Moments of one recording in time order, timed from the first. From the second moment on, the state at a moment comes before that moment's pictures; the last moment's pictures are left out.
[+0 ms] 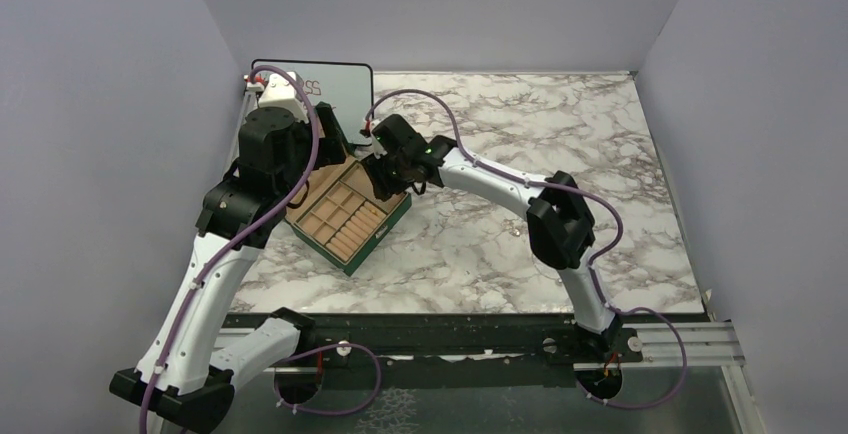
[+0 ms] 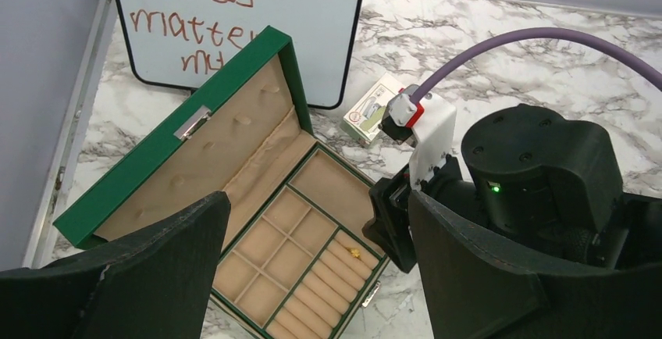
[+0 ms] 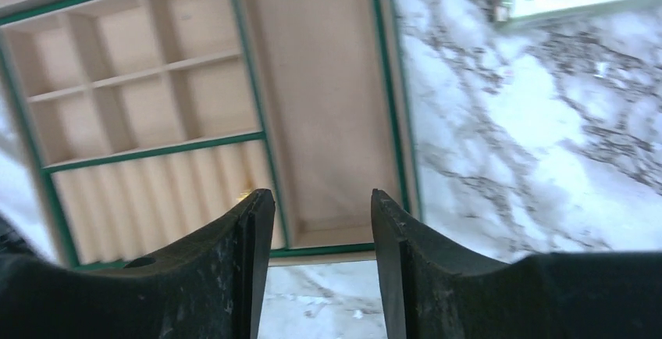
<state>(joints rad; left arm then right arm) -0.38 0.97 1.31 -0.69 -0.30 -0.28 0.90 2.16 1.88 -0.56 -0.07 0.20</state>
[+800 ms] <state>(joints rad) -0.38 1.02 1.22 -0.63 -0.14 -0.32 0.85 2.22 1.84 -0.53 0.03 0.16</state>
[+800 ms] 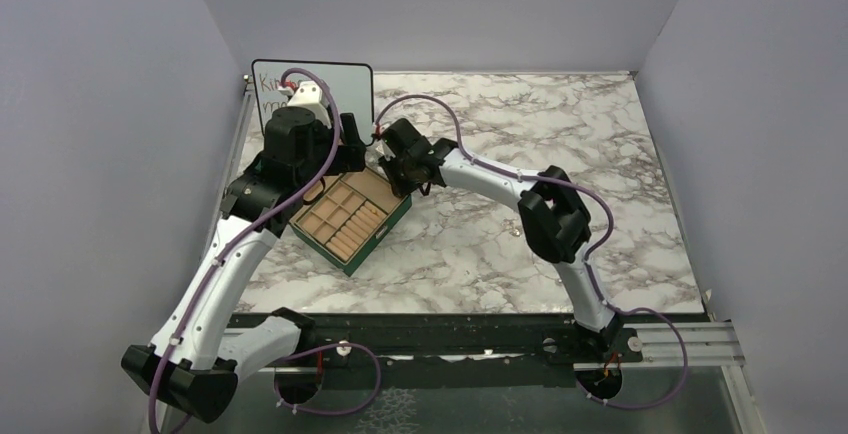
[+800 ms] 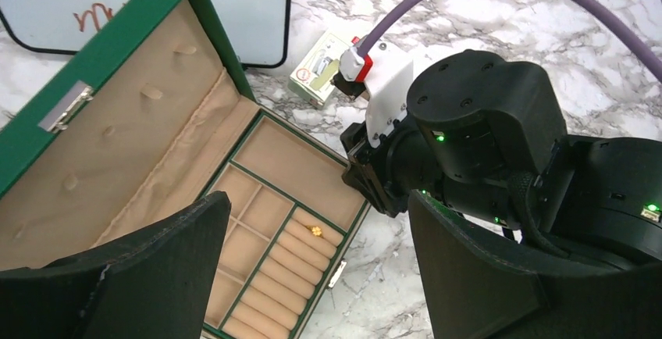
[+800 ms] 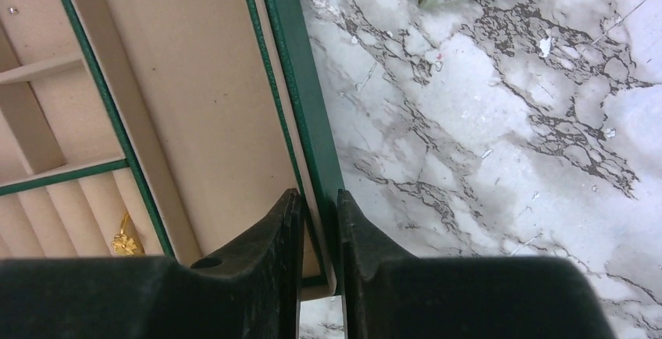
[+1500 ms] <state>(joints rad) -0.38 1.11 1.07 -0.49 0.04 -0.38 0.85 1.84 1.27 -0.39 0.17 0.48</state>
